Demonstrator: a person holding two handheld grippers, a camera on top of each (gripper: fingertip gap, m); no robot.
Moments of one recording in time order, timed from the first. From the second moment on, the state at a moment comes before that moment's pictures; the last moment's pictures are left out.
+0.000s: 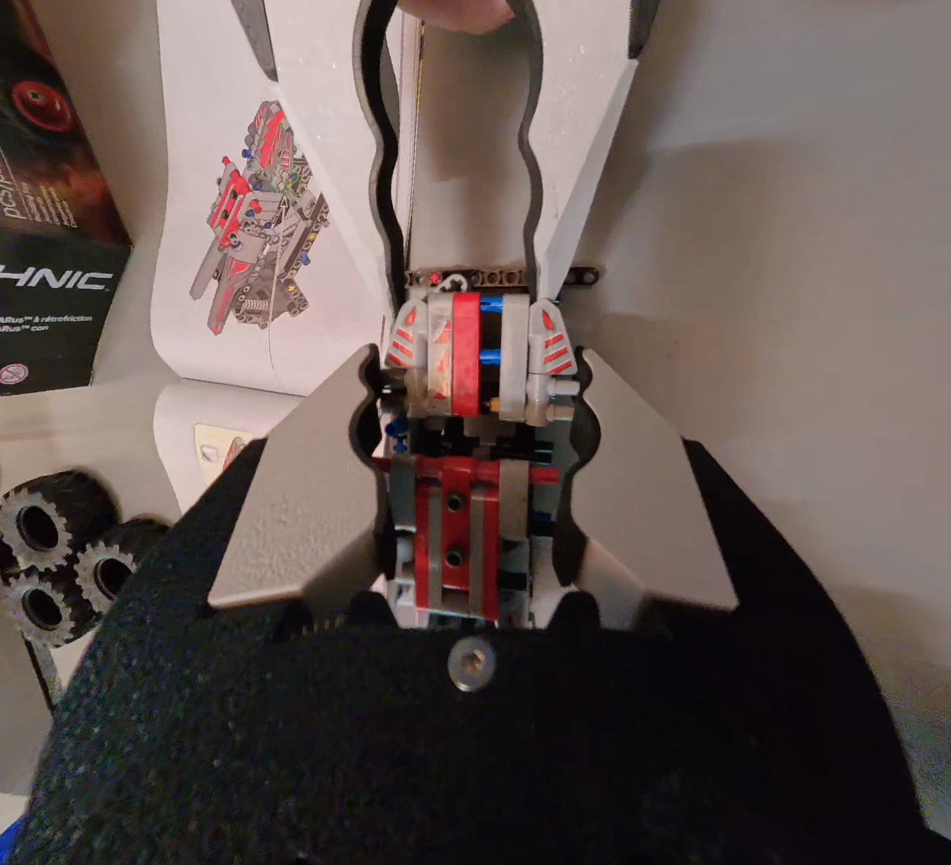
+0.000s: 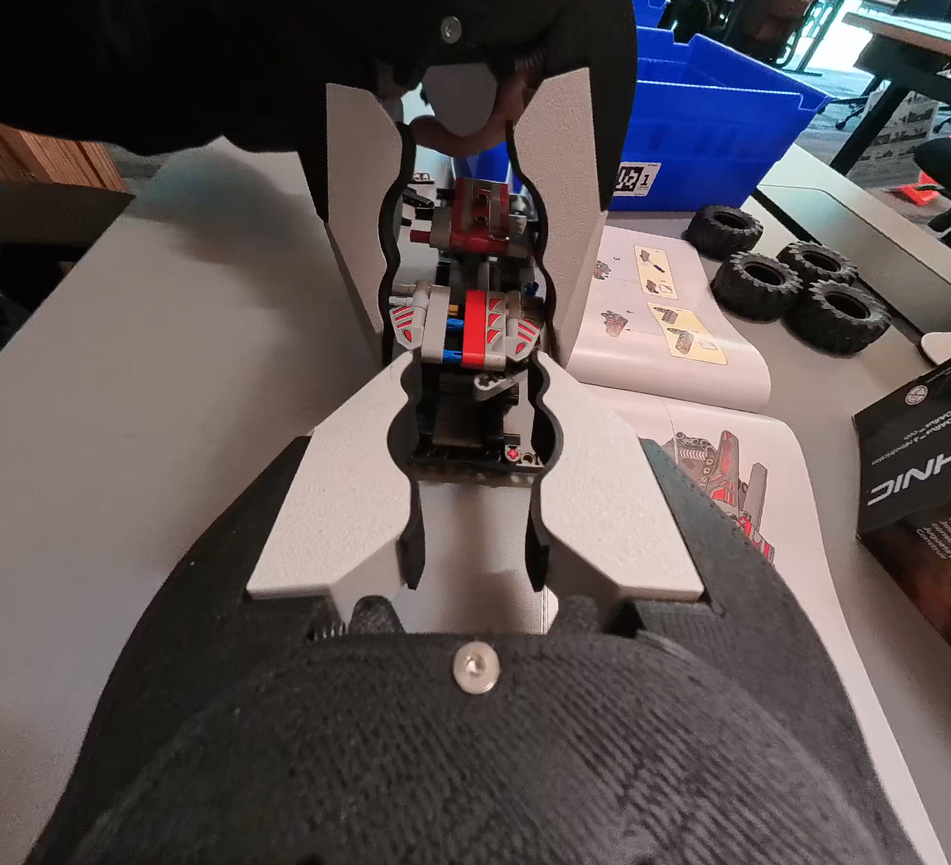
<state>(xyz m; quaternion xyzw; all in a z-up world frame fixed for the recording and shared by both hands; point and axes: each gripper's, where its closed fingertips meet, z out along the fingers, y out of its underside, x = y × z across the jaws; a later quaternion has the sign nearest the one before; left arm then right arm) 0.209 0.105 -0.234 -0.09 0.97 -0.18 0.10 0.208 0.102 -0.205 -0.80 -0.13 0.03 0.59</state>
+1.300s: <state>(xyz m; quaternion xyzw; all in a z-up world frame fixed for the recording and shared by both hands) 0.208 0.104 -0.234 -0.07 0.97 -0.24 0.06 0.206 0.108 -0.204 -0.80 -0.11 0.01 0.59</state>
